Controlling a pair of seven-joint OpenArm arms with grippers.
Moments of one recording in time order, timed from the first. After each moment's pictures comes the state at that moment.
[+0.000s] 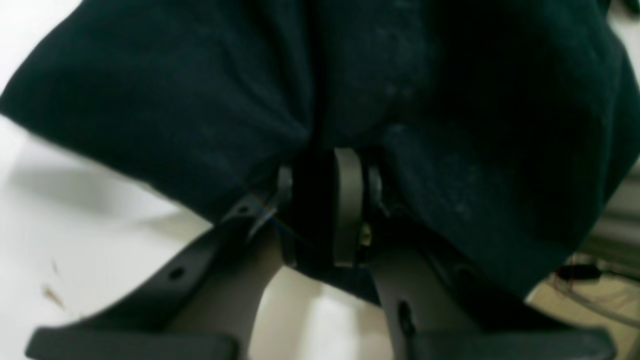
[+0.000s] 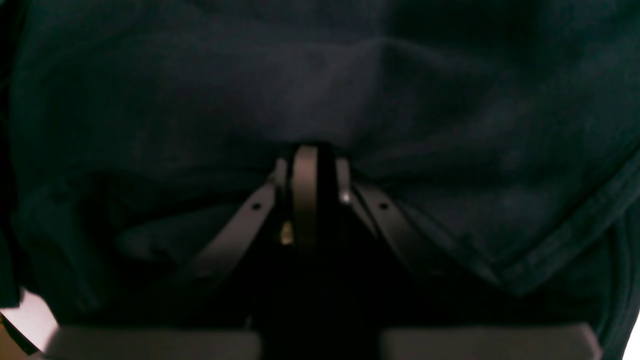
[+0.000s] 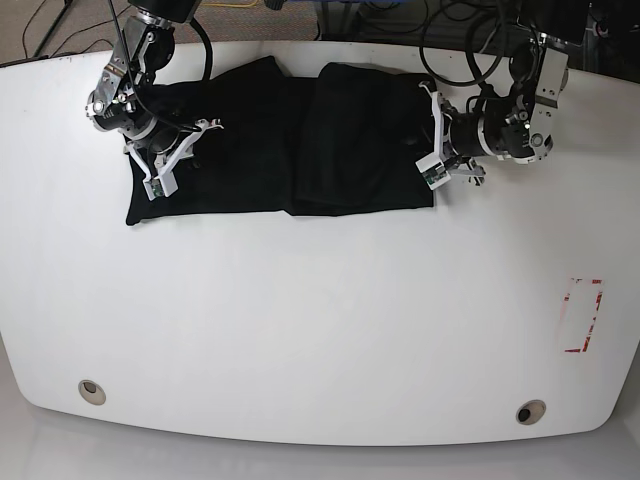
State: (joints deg) left arm 7.4 -22.6 10.2 90.2 -24.8 -43.8 48.7; right arm -10.4 1.5 29.1 93.4 20.5 40.8 -60.1
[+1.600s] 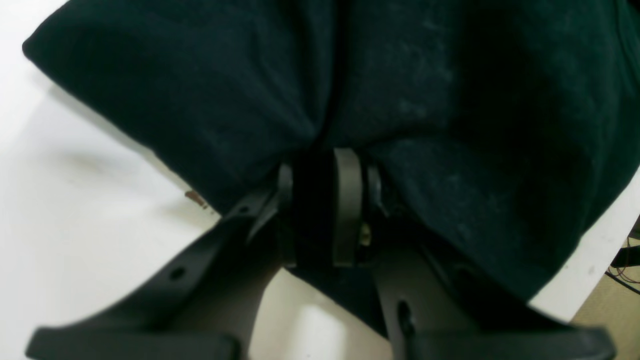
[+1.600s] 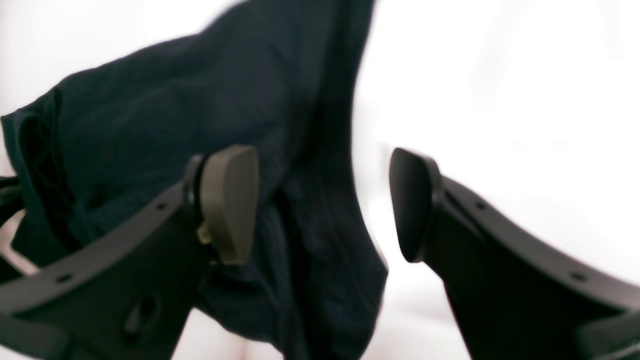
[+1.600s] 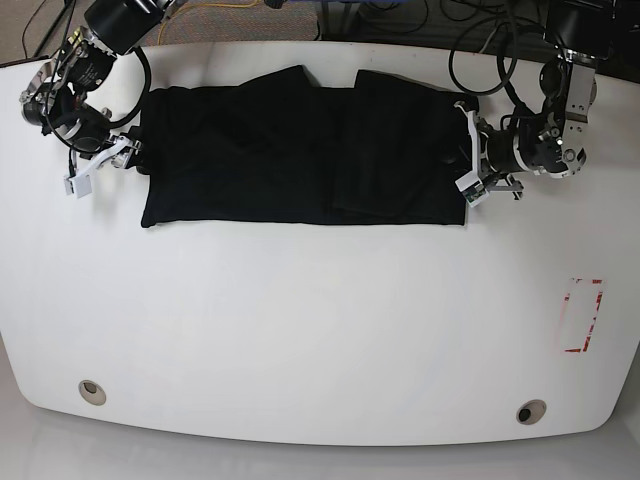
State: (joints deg) left arm 6.0 -27.9 5.8 87.4 -24.4 -44.2 47.4; right arm -1.2 9.6 51.1 82.0 46.4 40.3 -83.1
